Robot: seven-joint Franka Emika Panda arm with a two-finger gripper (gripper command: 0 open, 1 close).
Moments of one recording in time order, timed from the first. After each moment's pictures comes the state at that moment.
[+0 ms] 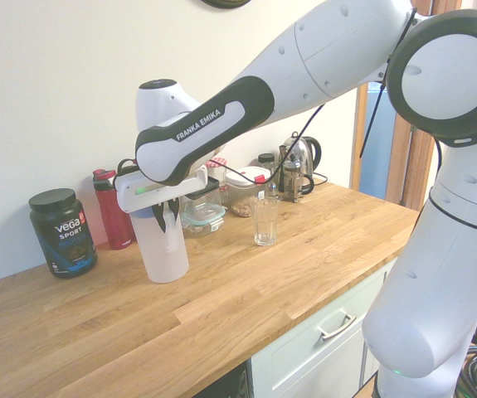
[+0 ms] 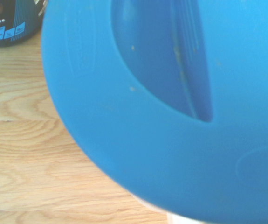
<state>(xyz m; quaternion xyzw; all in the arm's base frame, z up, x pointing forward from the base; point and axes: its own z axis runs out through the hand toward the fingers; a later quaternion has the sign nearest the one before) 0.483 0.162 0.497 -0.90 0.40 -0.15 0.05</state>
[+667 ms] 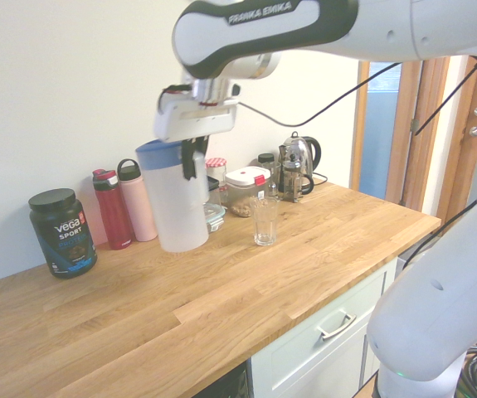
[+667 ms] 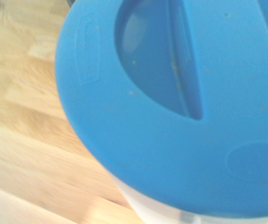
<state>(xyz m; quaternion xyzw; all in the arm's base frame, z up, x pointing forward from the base) 0.417 0.044 0.643 -0.96 0.22 -0.11 0.10</state>
